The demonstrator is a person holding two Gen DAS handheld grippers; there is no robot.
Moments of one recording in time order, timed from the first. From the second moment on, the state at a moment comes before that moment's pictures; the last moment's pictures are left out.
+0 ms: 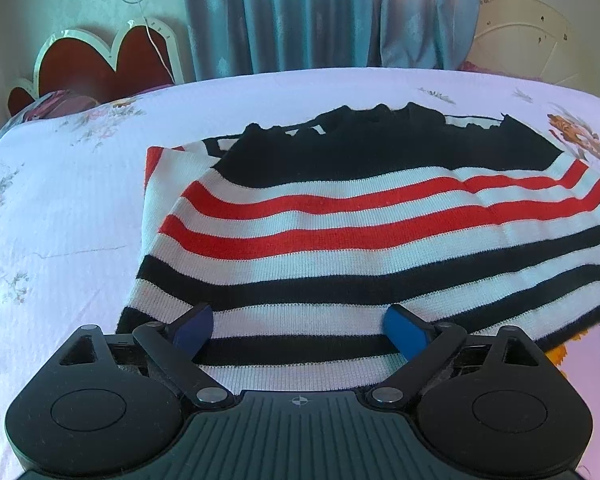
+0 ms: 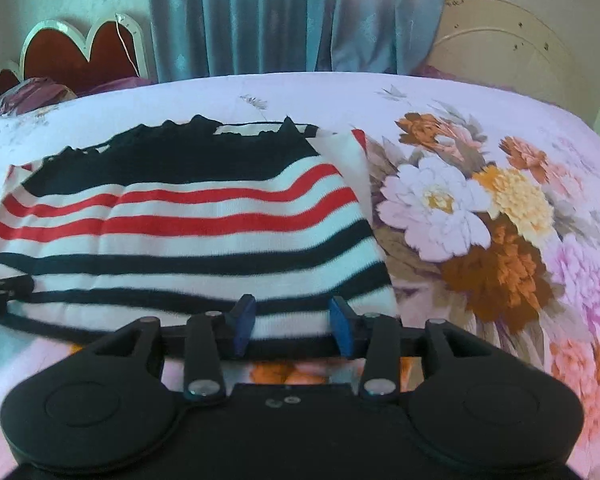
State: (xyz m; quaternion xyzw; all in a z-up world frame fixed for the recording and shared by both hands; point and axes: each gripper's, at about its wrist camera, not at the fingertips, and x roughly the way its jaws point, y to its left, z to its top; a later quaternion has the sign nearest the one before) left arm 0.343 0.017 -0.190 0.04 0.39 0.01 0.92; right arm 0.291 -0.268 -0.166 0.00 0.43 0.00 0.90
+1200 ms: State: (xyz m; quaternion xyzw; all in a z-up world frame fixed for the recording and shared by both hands) left arm 0.334 0.030 -0.175 -0.01 0.43 0.06 0.90; right arm 0.326 -0.262 -0.164 -0.03 0.42 0.13 0.90
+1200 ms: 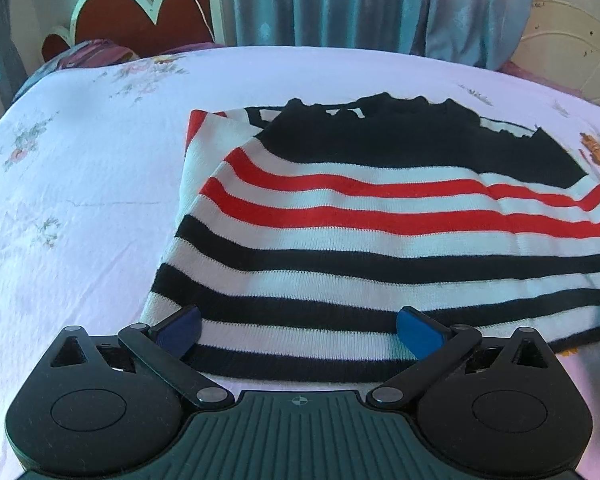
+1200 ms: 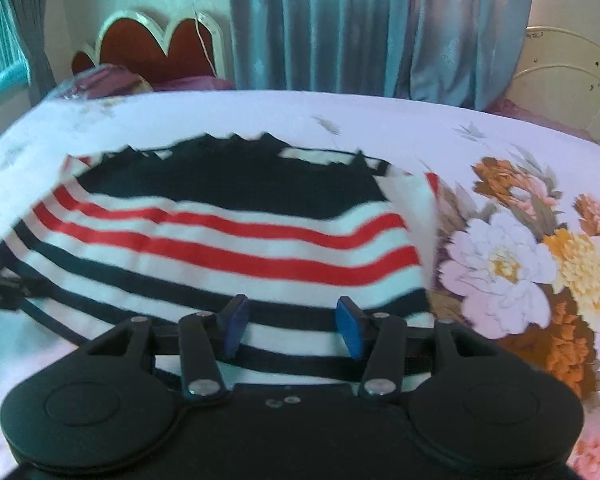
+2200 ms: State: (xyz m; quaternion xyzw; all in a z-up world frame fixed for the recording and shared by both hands) left arm 0.324 0.114 -0.210 -0.32 0.37 0.04 0.87; right arm 0.342 -0.177 -0.164 -0.03 0.42 0.13 0.90
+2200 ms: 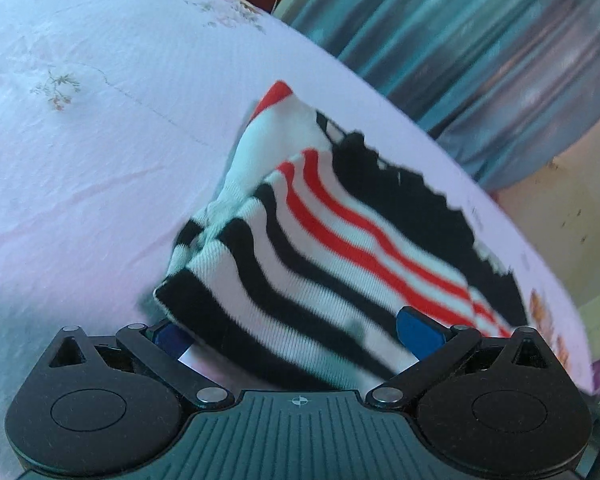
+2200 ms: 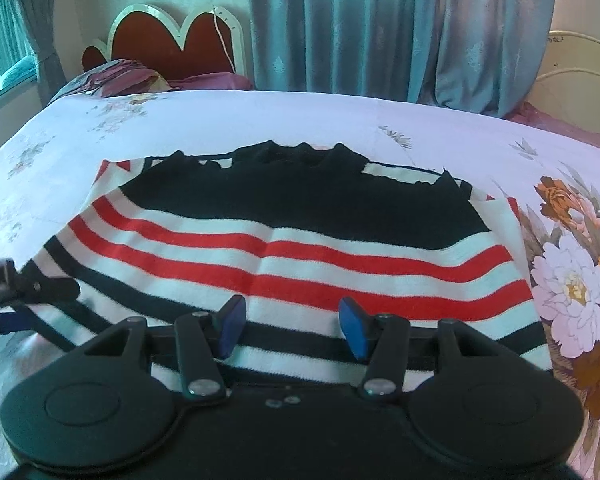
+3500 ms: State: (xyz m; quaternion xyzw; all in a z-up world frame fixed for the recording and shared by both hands) left arm 0.375 -0.090 -0.136 -0.06 0.28 -0.18 0.94; right arm 0.344 -0.310 -0.152 0.13 0.39 0.06 0.91
